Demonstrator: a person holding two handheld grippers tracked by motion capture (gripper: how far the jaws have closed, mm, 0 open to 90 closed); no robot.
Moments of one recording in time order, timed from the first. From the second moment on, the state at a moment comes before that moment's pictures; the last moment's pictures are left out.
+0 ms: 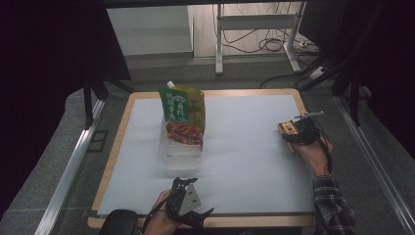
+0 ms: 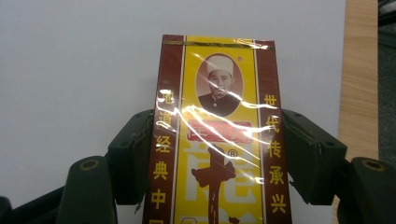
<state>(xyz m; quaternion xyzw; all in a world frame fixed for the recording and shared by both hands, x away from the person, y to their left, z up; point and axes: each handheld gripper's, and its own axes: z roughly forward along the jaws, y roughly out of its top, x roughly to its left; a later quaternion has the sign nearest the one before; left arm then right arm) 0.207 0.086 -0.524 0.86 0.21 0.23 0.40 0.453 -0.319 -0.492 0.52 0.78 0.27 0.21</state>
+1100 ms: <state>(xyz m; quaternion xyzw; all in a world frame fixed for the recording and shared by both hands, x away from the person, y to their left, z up) 0.207 0.087 -0.523 0.86 0.21 0.23 0.40 0.391 -0.268 -0.473 0.39 0.85 0.30 0.18</state>
